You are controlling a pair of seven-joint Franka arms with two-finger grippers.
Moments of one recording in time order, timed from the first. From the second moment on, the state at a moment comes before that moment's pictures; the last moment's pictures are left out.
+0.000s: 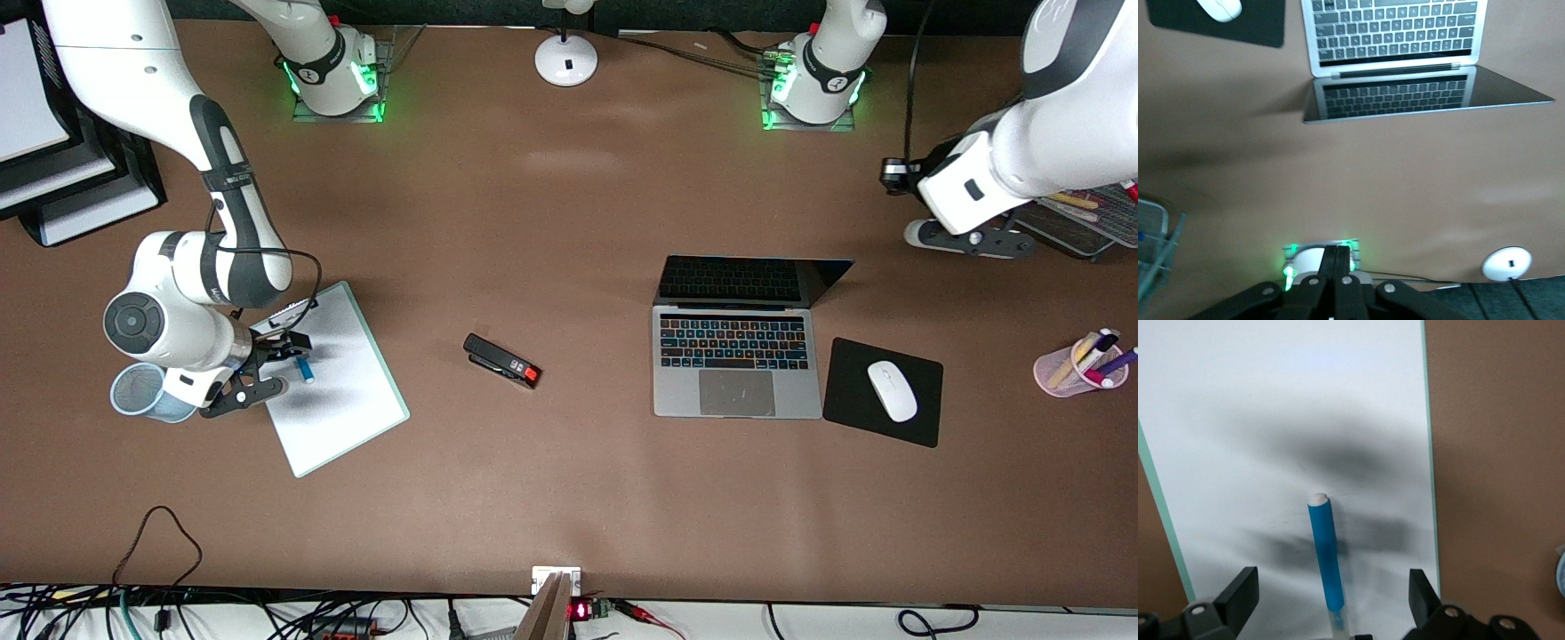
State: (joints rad) left arm -0.11 0.07 -0.06 -1.64 -0.11 1.31 -0.11; right arm 0.17 0.58 -0.15 -1.75 0.05 2.22 -0.40
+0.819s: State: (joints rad) left arm -0.12 0.07 -0.24 -2.04 -0.12 1.85 -0.27; right arm 0.17 0.63 -0.15 -1.75 0.06 2.30 -0.46
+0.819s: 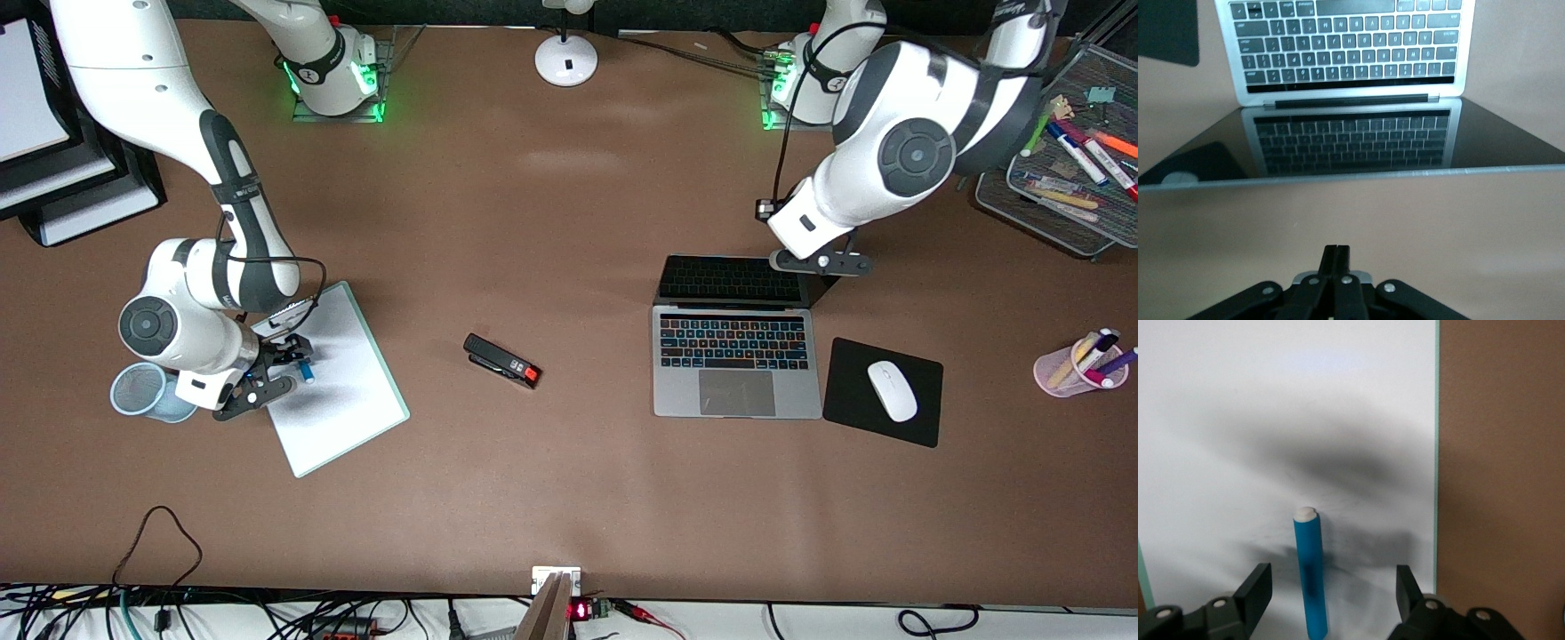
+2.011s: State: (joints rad) left arm -0.09 0.18 -0.25 -2.10 -0.05 2.34 -0.21; right arm 0.17 0.68 -0.12 -1.71 0.06 2.30 -0.46
